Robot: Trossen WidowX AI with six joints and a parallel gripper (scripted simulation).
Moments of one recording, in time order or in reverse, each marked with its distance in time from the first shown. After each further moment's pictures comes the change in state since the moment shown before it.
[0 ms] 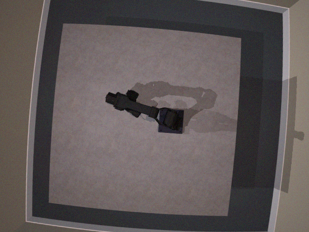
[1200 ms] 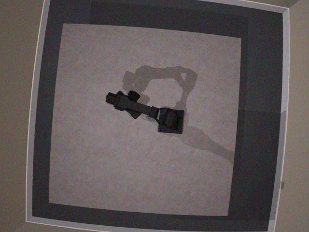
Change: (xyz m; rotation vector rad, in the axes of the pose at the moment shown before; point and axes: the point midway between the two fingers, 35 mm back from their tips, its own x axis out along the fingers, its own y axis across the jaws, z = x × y) arm 0.003 0.000 0.000 0.146 0.000 0.002
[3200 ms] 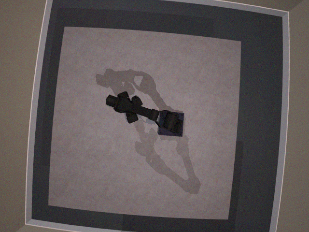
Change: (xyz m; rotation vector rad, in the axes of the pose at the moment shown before) arm -0.003 0.001 0.000 0.400 0.000 -0.001
